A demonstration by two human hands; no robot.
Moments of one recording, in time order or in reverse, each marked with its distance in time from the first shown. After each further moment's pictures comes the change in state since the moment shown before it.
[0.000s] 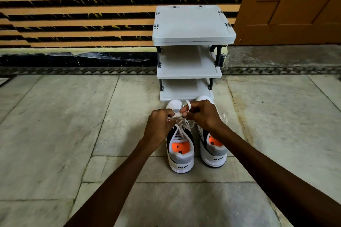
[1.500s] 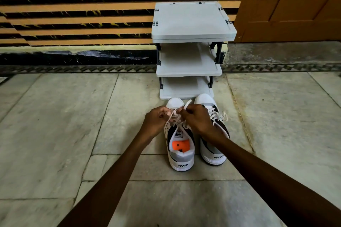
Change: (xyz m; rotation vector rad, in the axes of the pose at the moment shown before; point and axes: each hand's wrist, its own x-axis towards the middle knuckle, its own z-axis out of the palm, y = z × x) left_hand 0.005 -0.013 -0.009 -0.258 -0.136 -0.172; right_hand 0.003 0.015 0.027 -0.138 0.049 -0.034
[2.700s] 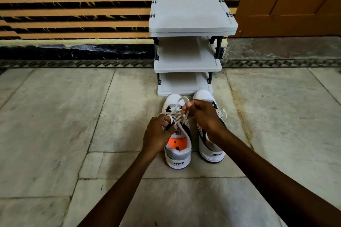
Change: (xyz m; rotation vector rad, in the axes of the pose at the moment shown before) left_hand -0.028 -0.020 0.032 0.073 0.075 -0.046; right_hand -0.015 -0.001 -0.015 0.429 -0.004 0.104
